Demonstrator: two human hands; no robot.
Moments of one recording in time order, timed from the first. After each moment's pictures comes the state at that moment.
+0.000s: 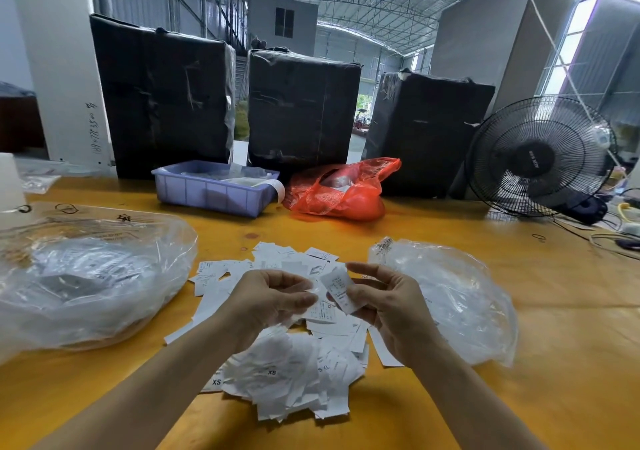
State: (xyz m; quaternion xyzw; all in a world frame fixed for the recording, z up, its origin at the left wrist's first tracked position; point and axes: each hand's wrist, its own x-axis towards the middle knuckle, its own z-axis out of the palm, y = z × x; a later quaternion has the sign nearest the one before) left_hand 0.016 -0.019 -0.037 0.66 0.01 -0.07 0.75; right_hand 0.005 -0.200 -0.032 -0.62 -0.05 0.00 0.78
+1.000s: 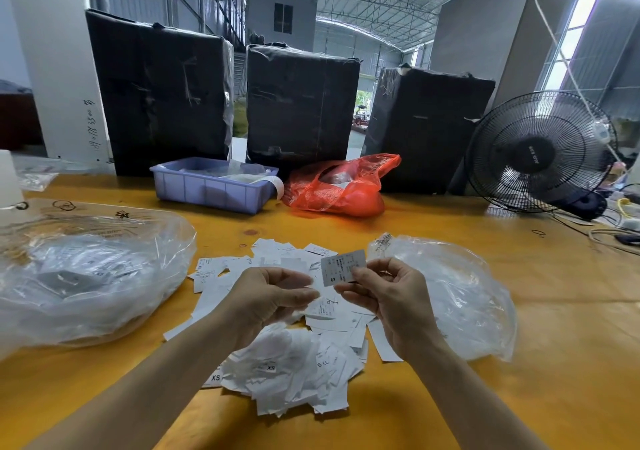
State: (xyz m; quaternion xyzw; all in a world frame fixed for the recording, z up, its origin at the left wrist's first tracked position) left_hand 0.012 -0.020 -0.034 0.67 0.01 -0.08 0.74; right_hand 0.006 -0.199 -0.032 -0.59 -0.05 -0.07 0.81
